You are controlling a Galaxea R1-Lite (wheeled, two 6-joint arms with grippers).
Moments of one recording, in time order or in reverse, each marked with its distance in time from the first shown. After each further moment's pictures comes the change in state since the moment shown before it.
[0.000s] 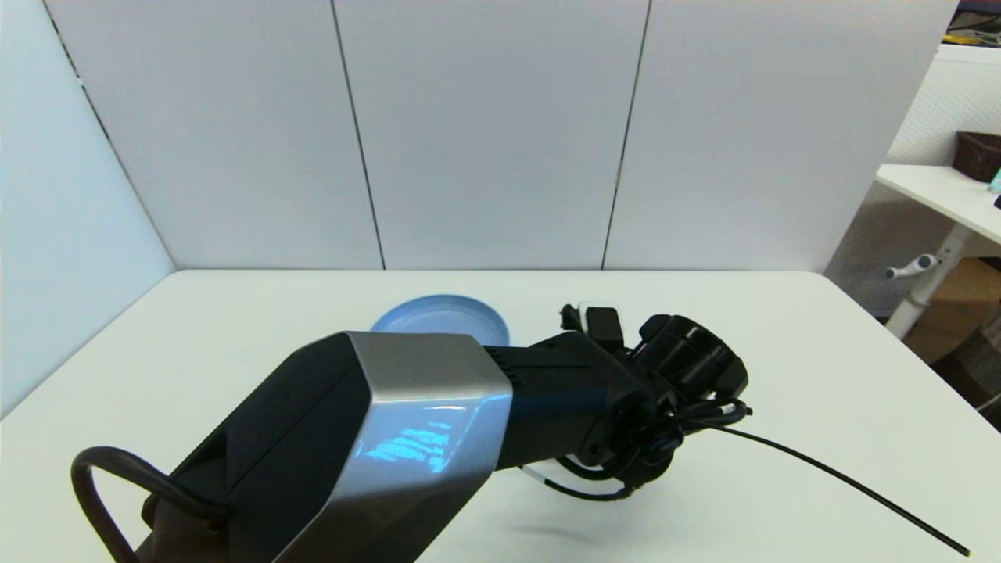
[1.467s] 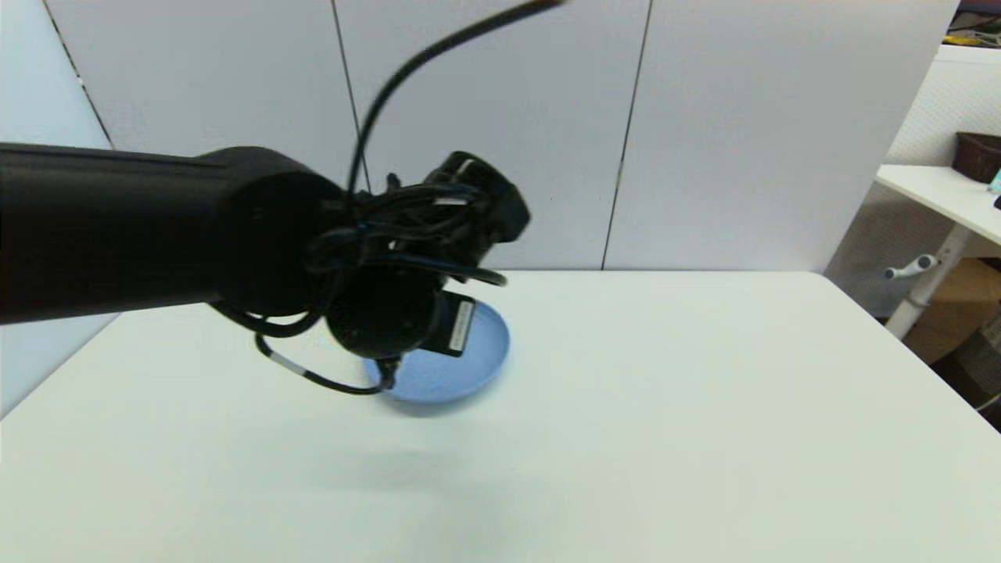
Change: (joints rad) left arm 0.253 -0.580 0.430 0.154 -0.002 0.374; right arm 0.000 0.000 0.000 0.000 0.000 0.000
